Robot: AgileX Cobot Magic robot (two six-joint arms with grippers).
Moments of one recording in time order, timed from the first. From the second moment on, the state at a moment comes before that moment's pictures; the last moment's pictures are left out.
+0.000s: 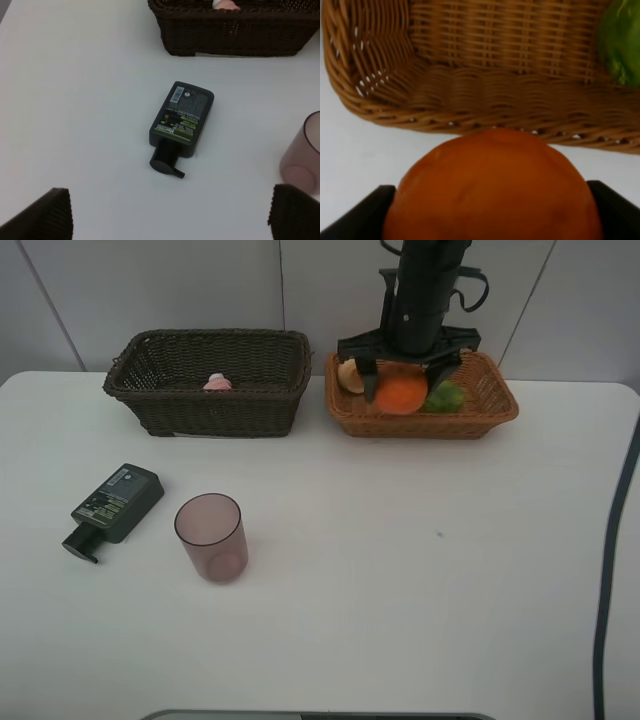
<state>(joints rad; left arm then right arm) -0.01 -0.01 -0.50 -0.01 1.06 -0.01 0.47 2.13 -1.83 -0.20 1.18 0.38</state>
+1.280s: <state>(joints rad) -0.01 -0.01 -0.50 -0.01 1.06 -0.01 0.39 2.33 -1.91 -0.19 0.86 0.38</state>
